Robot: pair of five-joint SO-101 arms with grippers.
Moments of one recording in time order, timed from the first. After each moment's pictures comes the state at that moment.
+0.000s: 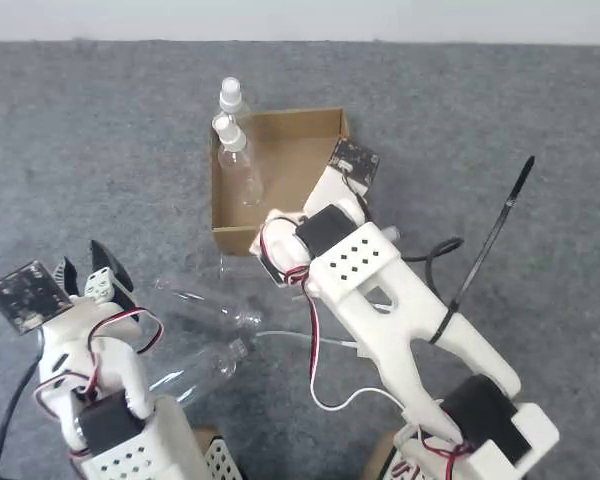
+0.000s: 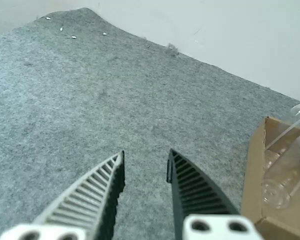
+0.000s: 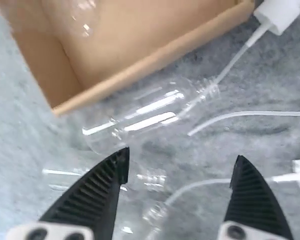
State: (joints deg) left arm -32.7 -100.8 84.1 54.0 13.3; right arm -42.8 -7.6 14.4 69.9 -64.8
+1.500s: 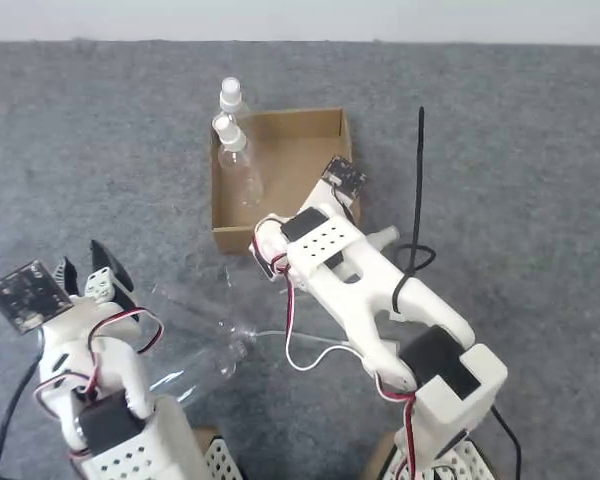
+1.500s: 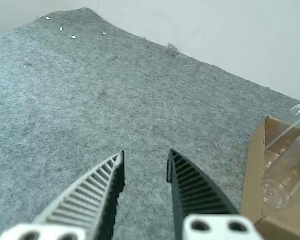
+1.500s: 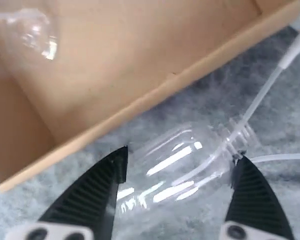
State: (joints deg) left arm -32.7 -100.8 84.1 54.0 13.3; right arm -41.1 11.5 15.8 54.2 -68.4
